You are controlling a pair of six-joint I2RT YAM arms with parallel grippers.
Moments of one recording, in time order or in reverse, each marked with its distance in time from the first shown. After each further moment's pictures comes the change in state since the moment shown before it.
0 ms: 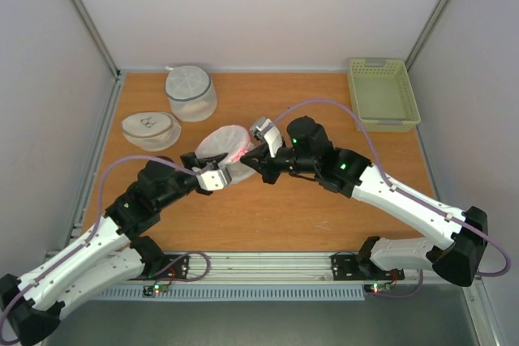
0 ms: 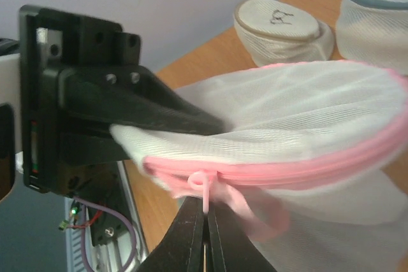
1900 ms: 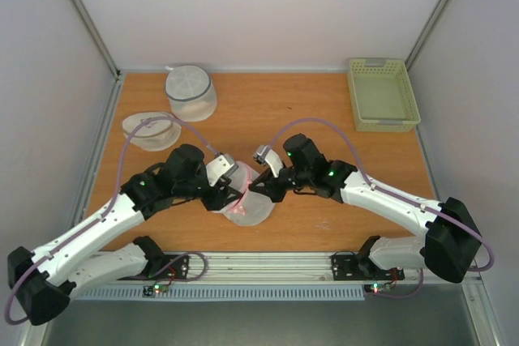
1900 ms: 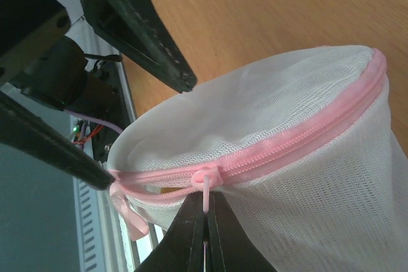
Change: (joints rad) left arm 0.000 0.222 0.165 -0.480 0.292 -0.800; right arm -0.083 0.053 -0.243 0.026 -0.225 -0.058
